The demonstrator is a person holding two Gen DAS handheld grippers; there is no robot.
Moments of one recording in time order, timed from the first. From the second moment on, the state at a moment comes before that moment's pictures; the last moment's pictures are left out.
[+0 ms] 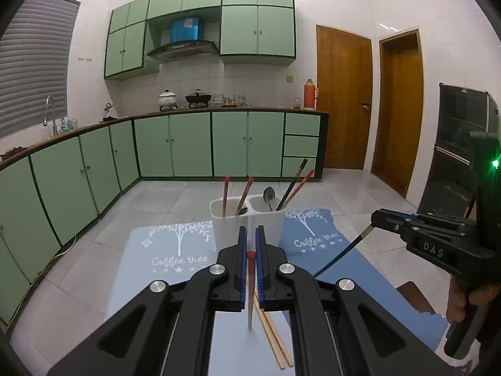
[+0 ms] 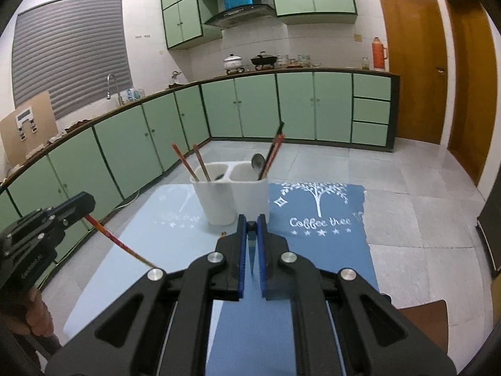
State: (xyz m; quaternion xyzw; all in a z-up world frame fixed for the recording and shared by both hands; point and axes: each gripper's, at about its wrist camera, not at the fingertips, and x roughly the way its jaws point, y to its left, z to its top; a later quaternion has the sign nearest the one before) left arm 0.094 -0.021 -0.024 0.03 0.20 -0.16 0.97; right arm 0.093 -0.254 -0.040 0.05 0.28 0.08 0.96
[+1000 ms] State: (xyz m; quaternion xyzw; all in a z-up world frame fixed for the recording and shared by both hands) left arm 0.131 -0.029 0.064 0.03 0.11 -0.19 0.98; right arm 0.143 -0.250 0.057 0.01 0.23 0.14 0.96
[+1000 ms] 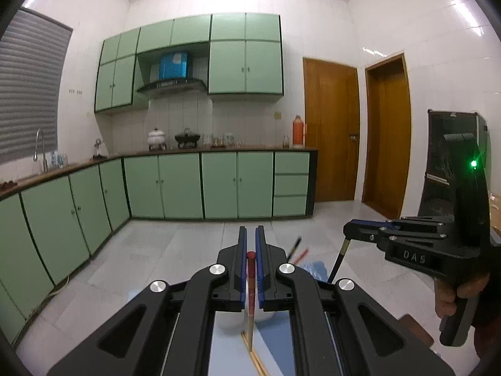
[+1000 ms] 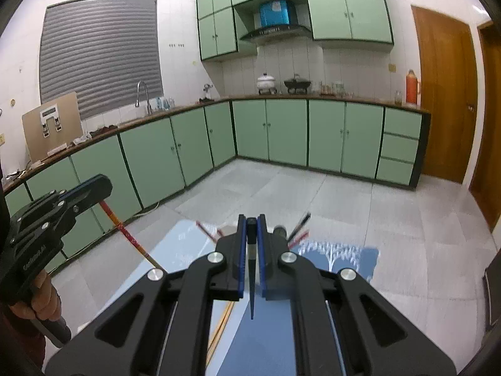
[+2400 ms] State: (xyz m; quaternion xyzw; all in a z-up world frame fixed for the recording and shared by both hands) left arm 0.325 -0.044 0.022 0.00 0.17 -0.16 0.97; right arm 0.304 -0.251 0.017 0.02 0.27 0.14 0.95
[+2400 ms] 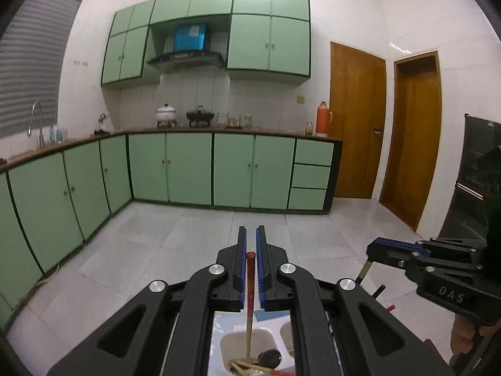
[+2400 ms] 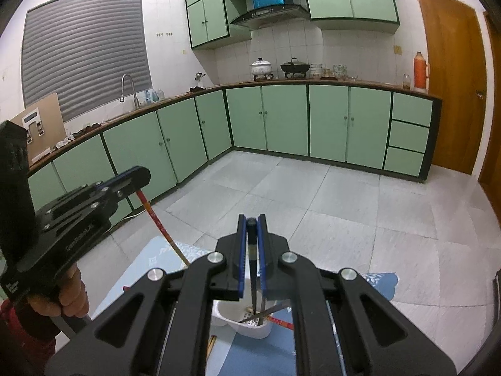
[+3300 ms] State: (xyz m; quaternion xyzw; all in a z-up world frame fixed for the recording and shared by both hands) left arm 0.158 -0.004 -0.007 0.00 0.15 -0.11 0.98; right arm 0.143 -0.278 -0.015 0.05 0.20 0.05 0.98
